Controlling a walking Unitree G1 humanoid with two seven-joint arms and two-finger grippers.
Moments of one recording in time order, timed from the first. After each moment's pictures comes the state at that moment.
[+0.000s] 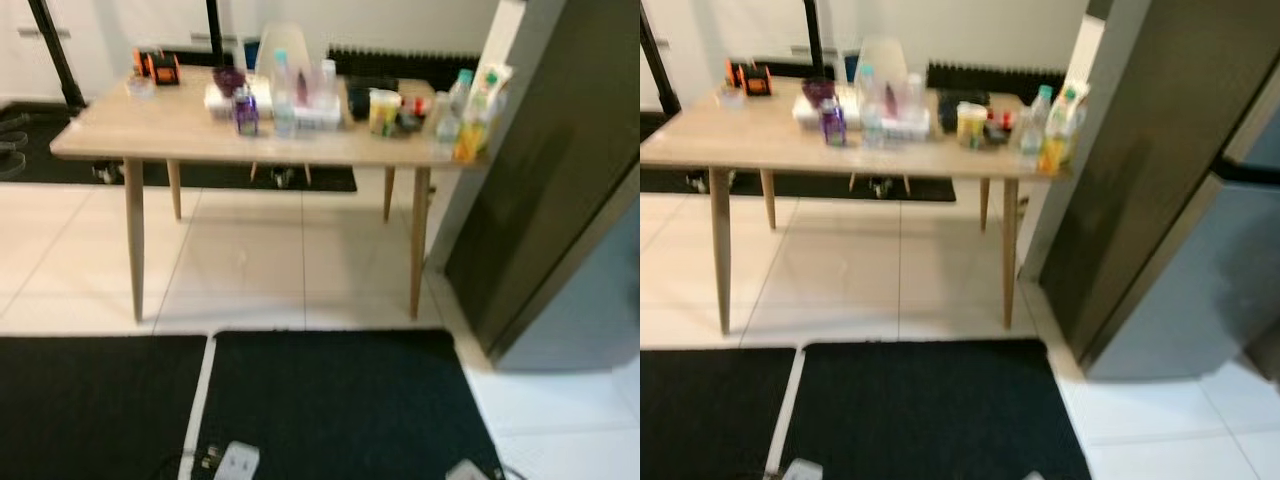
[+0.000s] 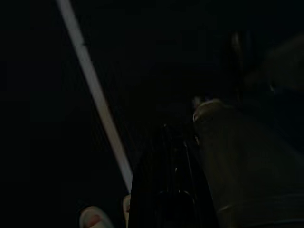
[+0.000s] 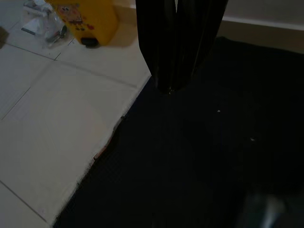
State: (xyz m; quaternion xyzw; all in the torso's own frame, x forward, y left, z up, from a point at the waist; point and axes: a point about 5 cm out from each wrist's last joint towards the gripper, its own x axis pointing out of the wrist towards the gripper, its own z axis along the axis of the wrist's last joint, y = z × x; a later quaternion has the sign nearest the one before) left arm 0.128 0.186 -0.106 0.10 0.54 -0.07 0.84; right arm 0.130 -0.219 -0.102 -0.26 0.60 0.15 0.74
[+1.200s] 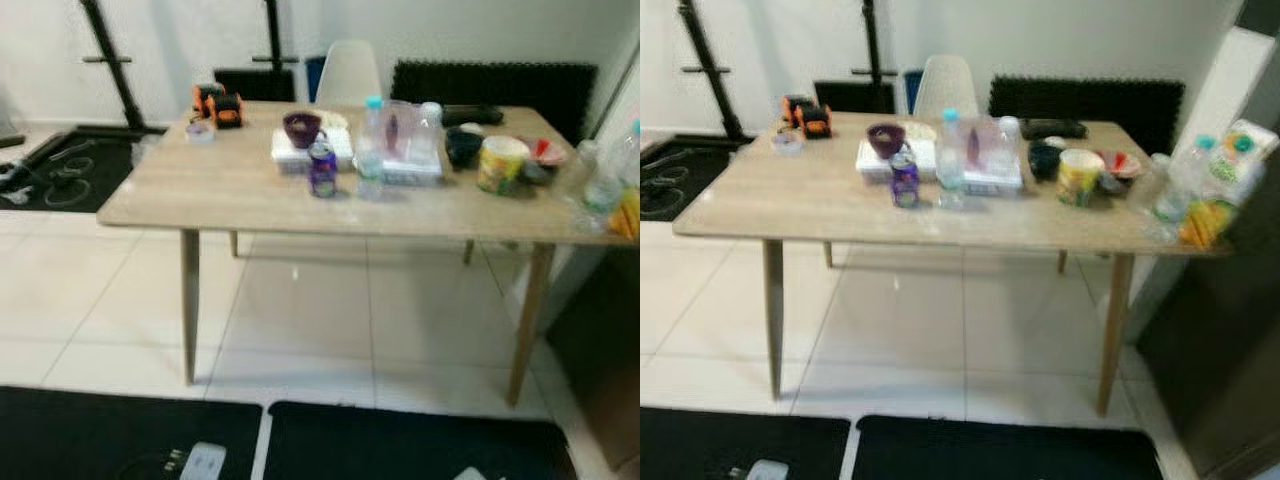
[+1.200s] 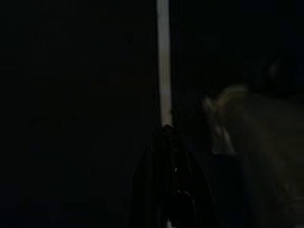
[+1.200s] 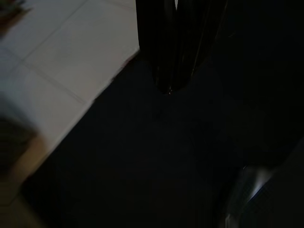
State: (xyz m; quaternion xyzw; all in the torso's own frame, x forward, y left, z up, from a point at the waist) left arm 0.129 0.219 -0.100 0.09 0.53 -0.01 0.84; right arm 0.132 -0.221 -0.101 -0.26 0.59 0.14 0.75
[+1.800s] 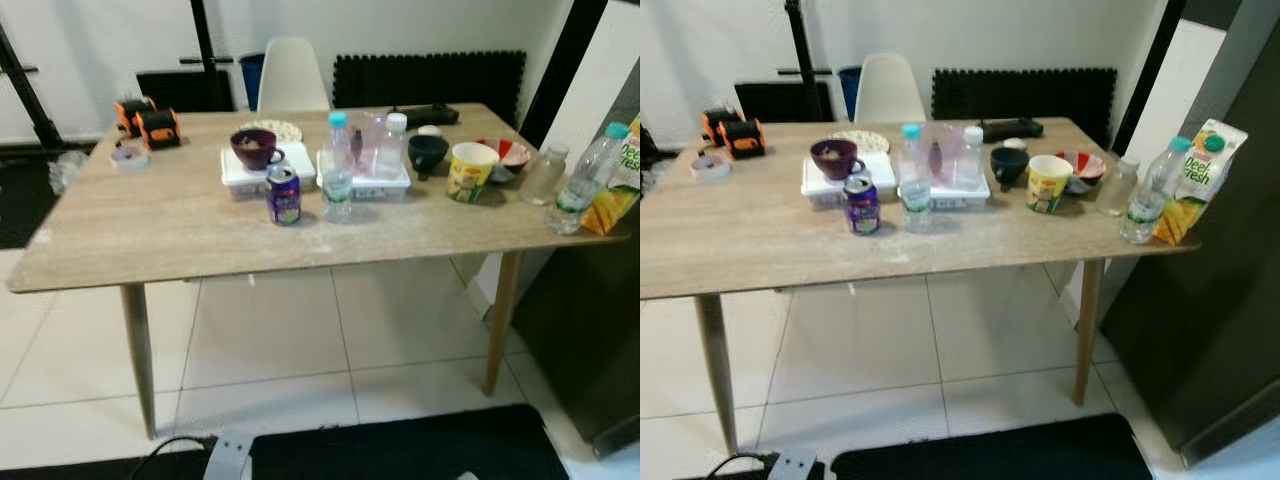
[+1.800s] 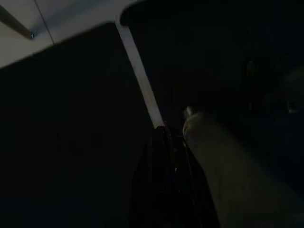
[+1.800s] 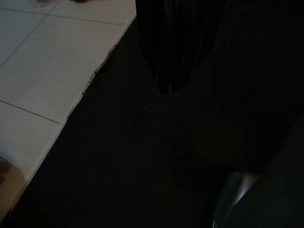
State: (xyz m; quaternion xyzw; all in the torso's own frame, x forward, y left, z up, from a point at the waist) left arm 0.137 0.196 -0.102 0.09 0.52 -0.05 0.85; right arm 0.125 -0.212 -0.105 -0.25 0.59 0.14 0.75
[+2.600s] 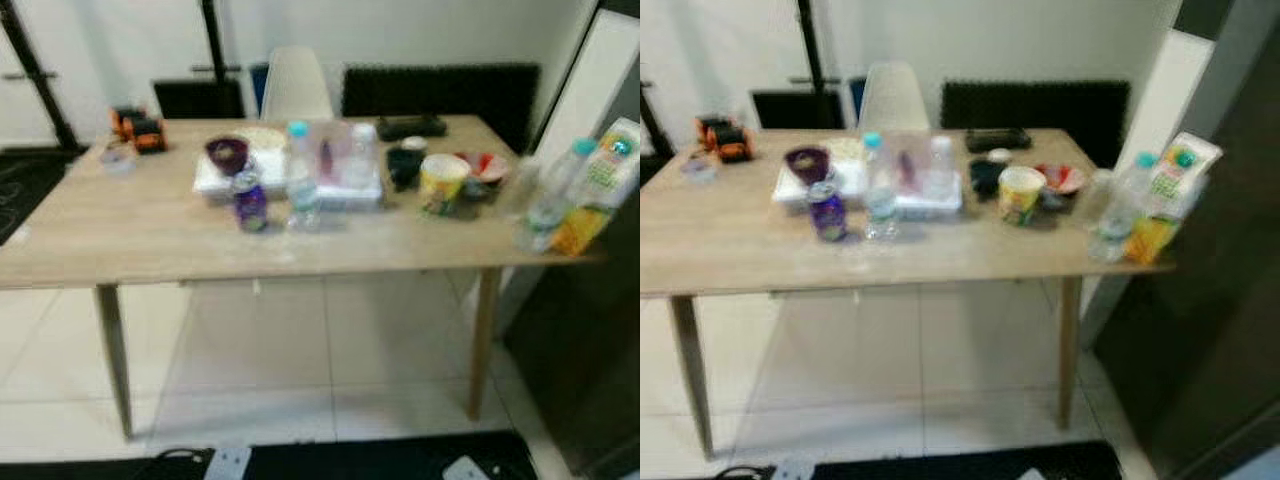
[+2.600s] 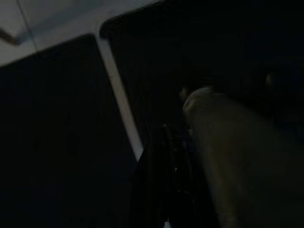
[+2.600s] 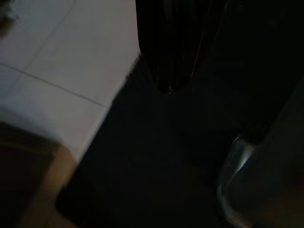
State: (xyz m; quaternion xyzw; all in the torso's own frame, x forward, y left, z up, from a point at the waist) left arm 0.142 0.197 -0.100 0.11 0.52 -0.05 0.85; right arm 0.128 -0.212 -0.104 -0.26 0.58 0.15 0.76
